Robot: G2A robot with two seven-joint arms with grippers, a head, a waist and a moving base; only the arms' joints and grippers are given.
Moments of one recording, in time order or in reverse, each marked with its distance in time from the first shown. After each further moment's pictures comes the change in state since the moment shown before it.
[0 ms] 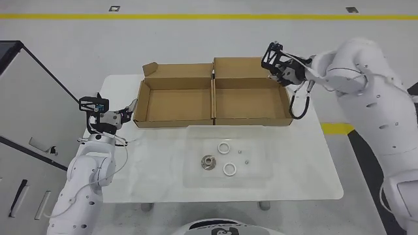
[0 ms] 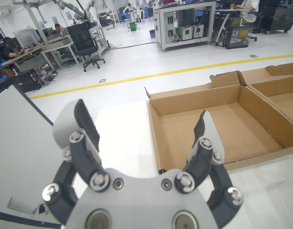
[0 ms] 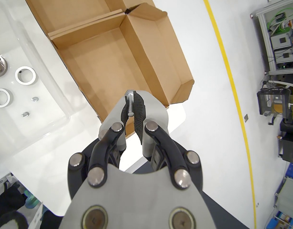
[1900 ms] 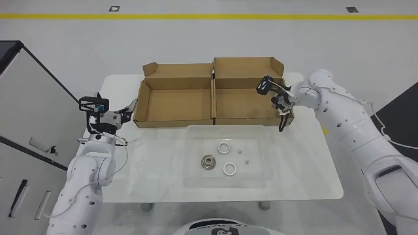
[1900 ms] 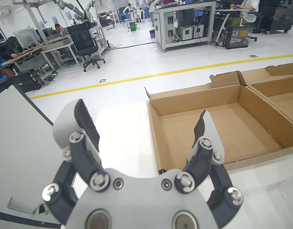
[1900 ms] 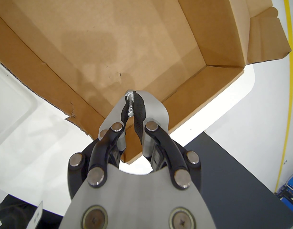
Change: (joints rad) left arm 0.000 0.000 0.000 0.000 0.000 0.000 0.000; right arm 0.038 -0.082 -0.298 0.431 -0.145 0.119 -0.144
